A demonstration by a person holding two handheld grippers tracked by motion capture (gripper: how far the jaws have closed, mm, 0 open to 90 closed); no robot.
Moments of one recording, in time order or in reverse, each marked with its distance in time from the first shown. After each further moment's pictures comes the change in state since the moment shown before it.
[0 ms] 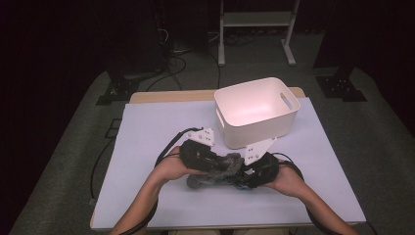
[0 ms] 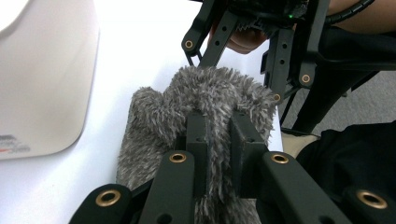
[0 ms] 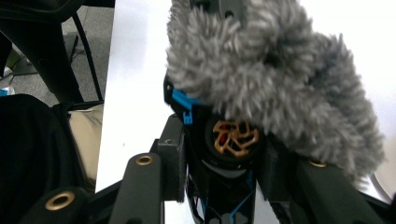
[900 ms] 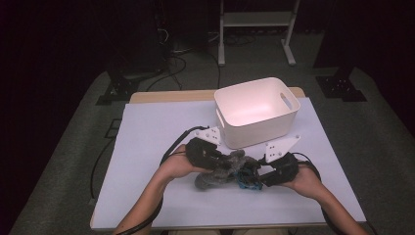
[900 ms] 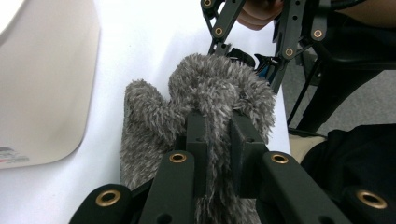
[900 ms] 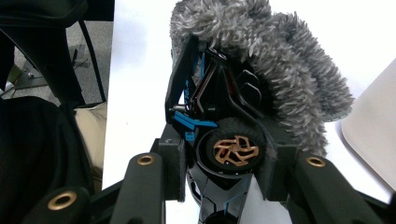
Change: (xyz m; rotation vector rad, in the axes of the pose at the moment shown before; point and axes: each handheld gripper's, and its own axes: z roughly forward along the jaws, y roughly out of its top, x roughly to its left) left arm 0.005 0.006 0.011 0.020 0.003 0.000; right arm -0.005 -0.028 -0.037 -0.054 -0.017 0.046
